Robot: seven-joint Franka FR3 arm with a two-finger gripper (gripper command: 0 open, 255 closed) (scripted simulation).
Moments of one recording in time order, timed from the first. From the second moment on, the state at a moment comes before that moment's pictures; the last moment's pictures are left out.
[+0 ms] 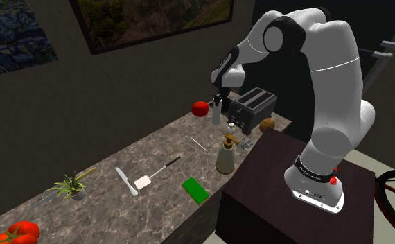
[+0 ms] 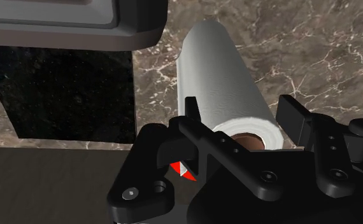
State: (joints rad) arm -0.21 0.59 -0.18 -2.01 0.42 2.76 -0.63
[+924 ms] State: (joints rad) arm -0.18 0.49 -0.23 -2.04 0.37 2.68 -0.59
